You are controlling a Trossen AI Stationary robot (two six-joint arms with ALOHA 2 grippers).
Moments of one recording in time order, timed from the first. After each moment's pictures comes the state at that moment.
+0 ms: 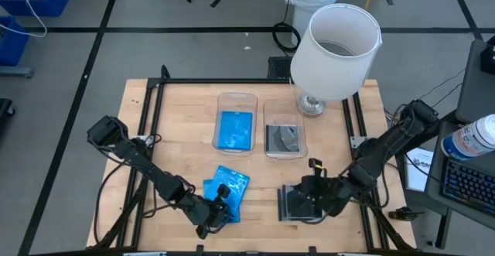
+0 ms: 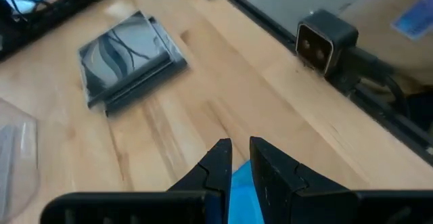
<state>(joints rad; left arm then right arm) -0.67 1.70 0.94 0.10 -0.26 0.13 0.73 1.35 0.97 -0.57 0.55 0.65</state>
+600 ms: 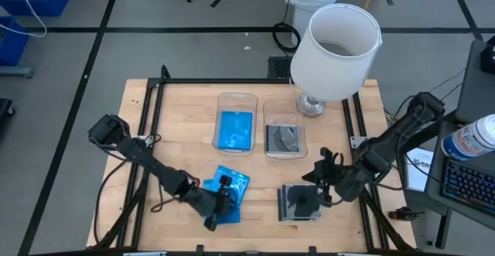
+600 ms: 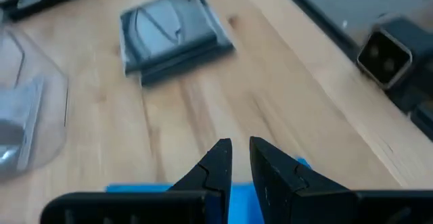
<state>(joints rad) -0.59 1.70 0.94 0.13 -0.28 0.01 0.74 1.13 0.87 -0.60 0.58 0.75</state>
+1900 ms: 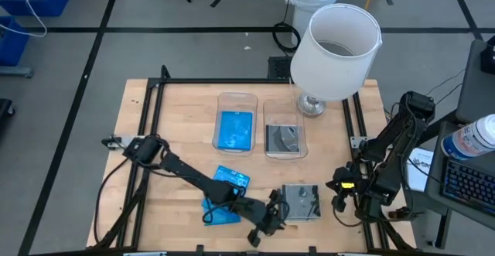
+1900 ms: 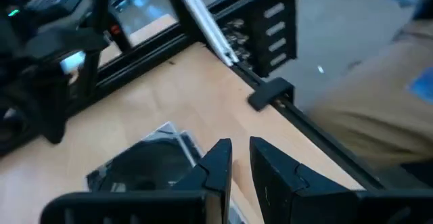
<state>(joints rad) -0.47 2.18 1.63 0.11 -0.05 0.26 1.14 1.23 0.64 -0.87 0.65 1.68</state>
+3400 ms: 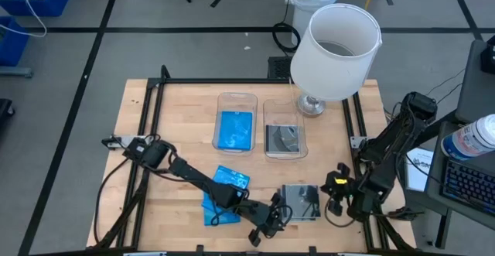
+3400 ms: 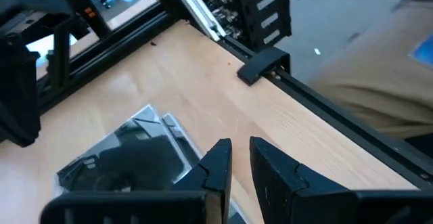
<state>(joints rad) -0.47 2.26 1.62 0.15 -0.03 0.35 1.03 1.23 0.64 -0.70 0.57 1.38</state>
